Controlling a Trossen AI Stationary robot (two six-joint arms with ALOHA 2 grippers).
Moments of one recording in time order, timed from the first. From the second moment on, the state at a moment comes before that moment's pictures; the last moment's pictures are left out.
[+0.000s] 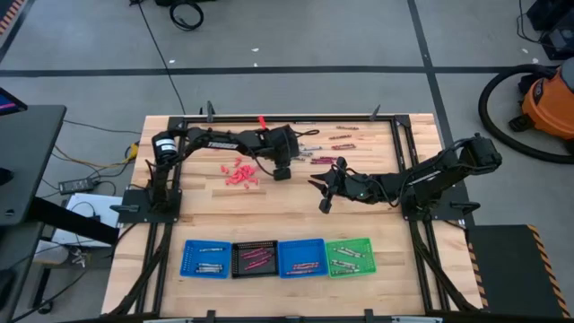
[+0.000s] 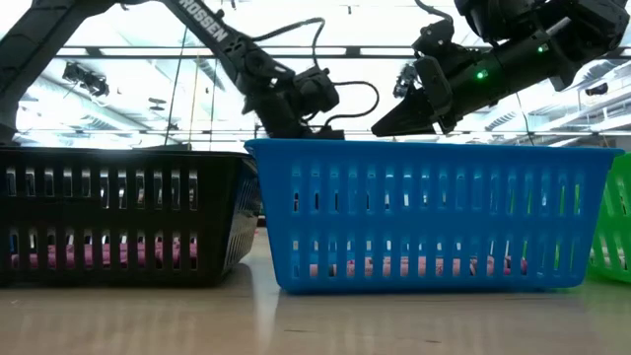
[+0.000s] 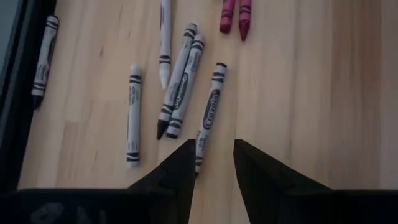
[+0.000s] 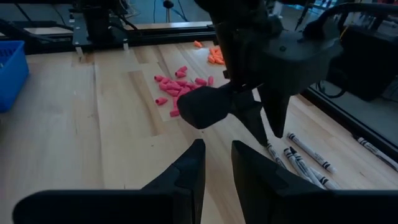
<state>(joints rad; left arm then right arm) 0.35 1.99 1.34 -0.31 -0.10 0.34 0.11 1.41 0.50 0.55 0.52 0.10</state>
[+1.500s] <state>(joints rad) 0.18 1.49 0.83 -0.10 -0.10 0.20 -0.26 1.78 0.83 0.33 0.23 -0.02</state>
